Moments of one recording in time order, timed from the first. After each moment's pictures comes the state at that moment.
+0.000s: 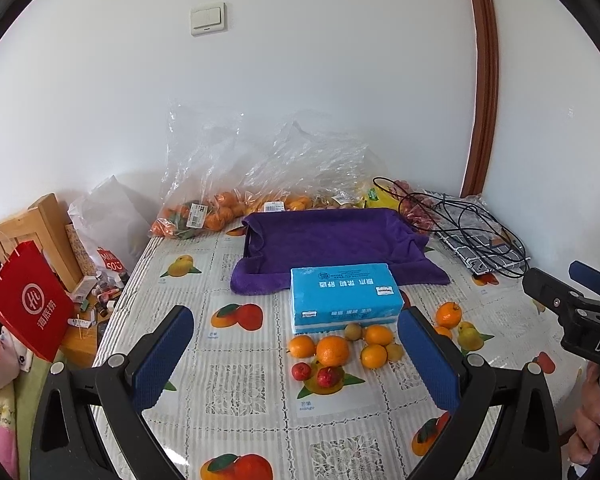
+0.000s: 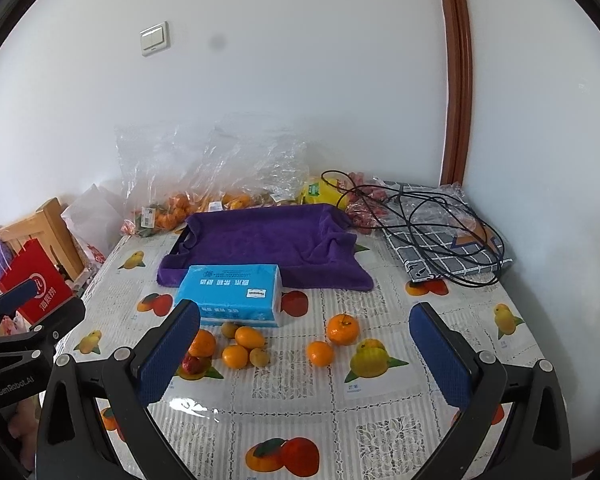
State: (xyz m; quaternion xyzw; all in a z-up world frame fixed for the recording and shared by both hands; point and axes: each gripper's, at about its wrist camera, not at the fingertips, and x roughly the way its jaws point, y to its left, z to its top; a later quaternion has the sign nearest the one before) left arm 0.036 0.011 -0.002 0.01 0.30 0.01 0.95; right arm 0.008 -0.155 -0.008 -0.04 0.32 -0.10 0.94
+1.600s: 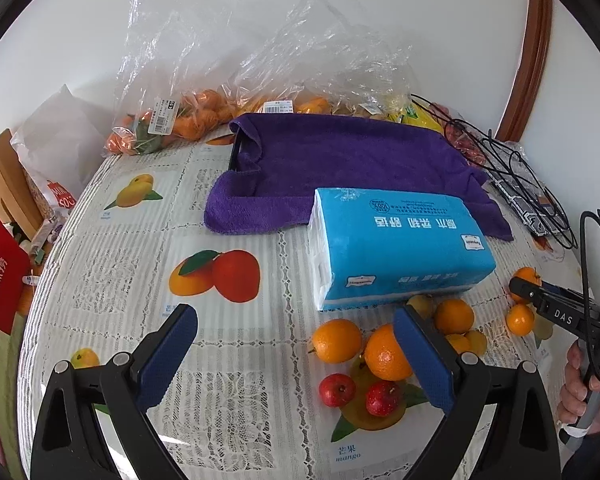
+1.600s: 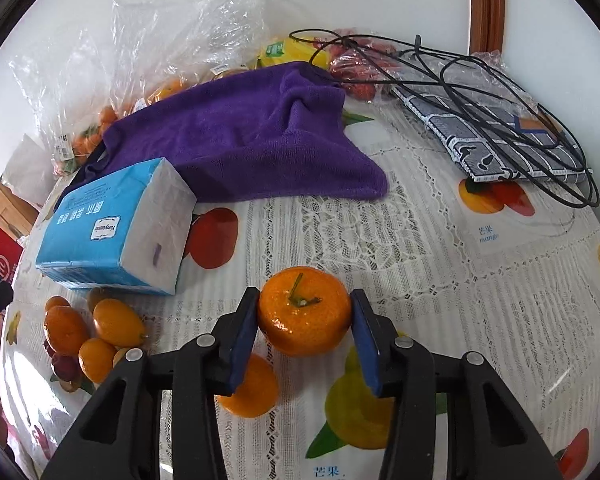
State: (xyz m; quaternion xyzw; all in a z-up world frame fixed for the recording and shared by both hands) left arm 0.152 0.045 -0.129 -0.02 0.43 -0.01 0.90; right arm 0.135 -0.252 -0.181 0.03 0.47 -0.10 0.88
